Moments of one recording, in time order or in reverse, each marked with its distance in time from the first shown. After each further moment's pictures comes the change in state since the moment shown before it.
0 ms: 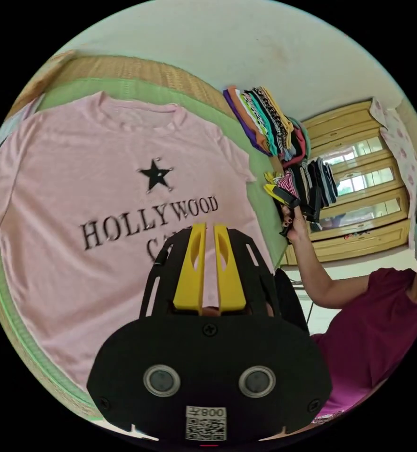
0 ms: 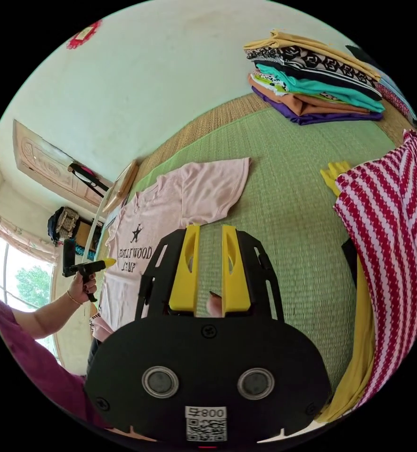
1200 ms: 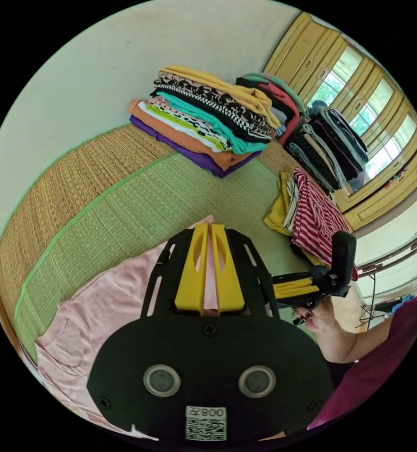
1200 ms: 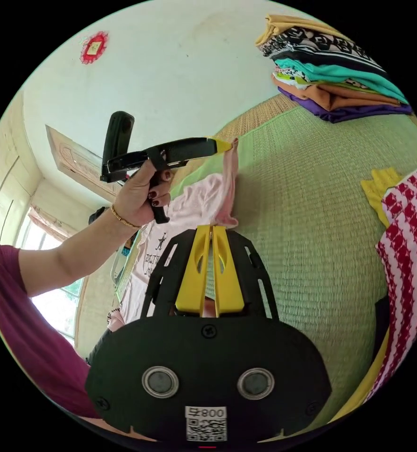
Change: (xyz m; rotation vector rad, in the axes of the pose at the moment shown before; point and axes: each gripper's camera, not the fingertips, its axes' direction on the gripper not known) left arm 0.183 -0.371 0.259 -0.022 -0.260 0.451; right arm 0.061 -0.016 0.044 0.051 -0.335 -0.095
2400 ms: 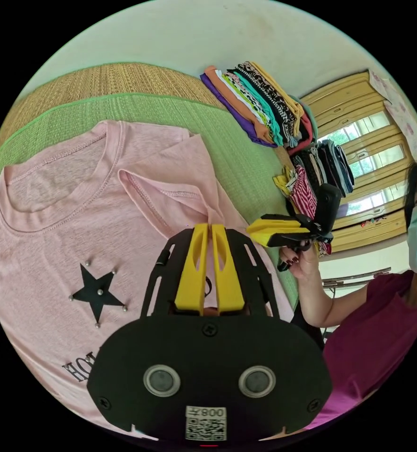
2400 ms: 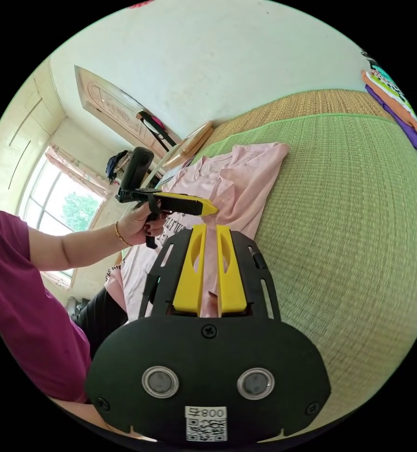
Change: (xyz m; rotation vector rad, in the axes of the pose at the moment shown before) left arm -0.155 0.167 -0.025 -0.037 0.190 -0.324; right arm -0.091 -0.046 0.103 -0.272 -0.048 -0.227
